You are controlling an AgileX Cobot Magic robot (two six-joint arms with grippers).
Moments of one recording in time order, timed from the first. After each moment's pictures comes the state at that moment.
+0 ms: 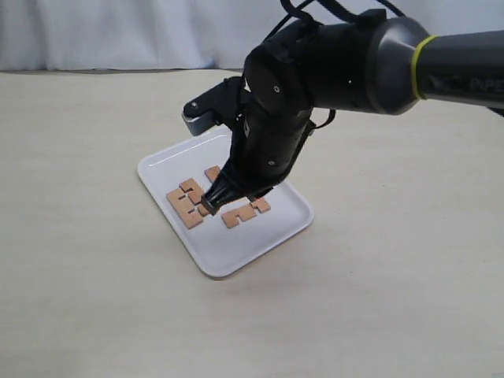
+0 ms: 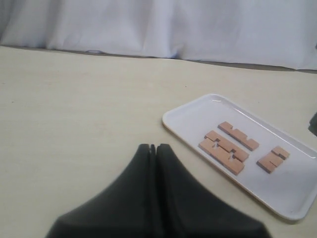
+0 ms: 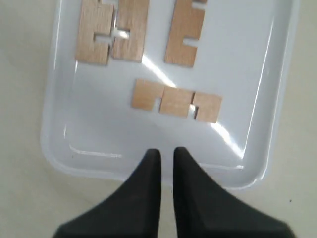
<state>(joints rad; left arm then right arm) -0.17 0.00 0.00 -0.17 0.34 0.00 0.42 1.93 -1.43 -0.12 0.88 0.06</state>
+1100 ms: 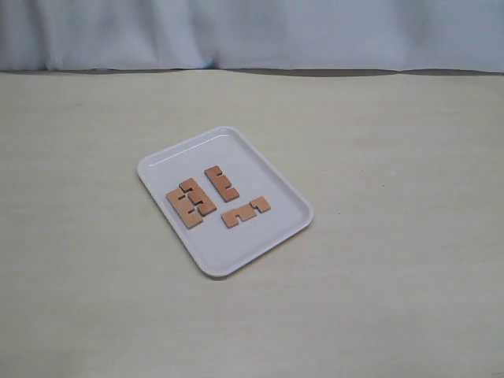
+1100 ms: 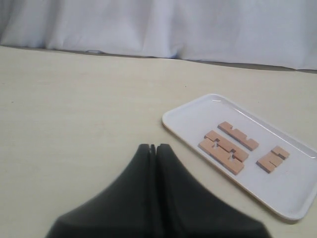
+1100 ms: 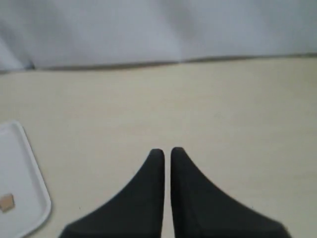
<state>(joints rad) -0.17 0.00 0.00 -0.17 0.34 0.00 -0.31 0.57 -0.47 -0.09 0.40 0.13</state>
